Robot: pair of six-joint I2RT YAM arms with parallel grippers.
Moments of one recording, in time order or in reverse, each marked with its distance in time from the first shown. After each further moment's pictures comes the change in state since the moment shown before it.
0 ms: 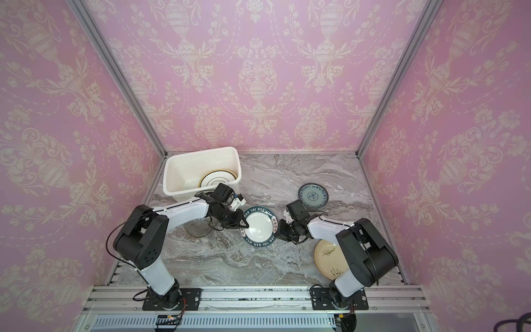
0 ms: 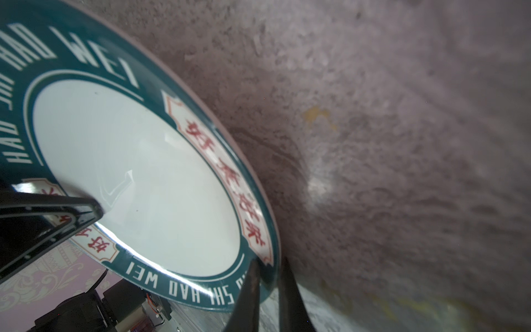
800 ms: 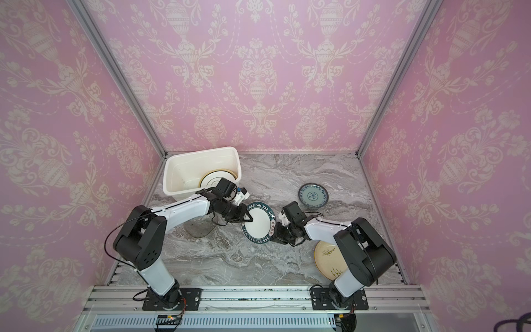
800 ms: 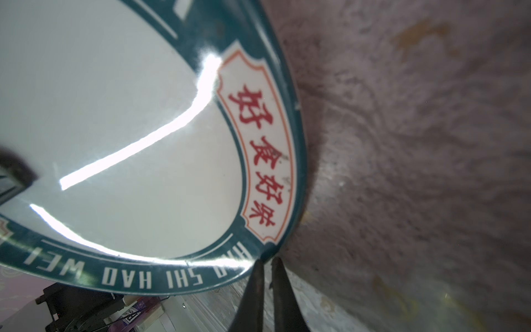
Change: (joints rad) left arm -0.020 -0.004 0.067 0.019 -0.010 0.002; right arm 0.045 0.009 0.002 0.008 -0.053 0.007
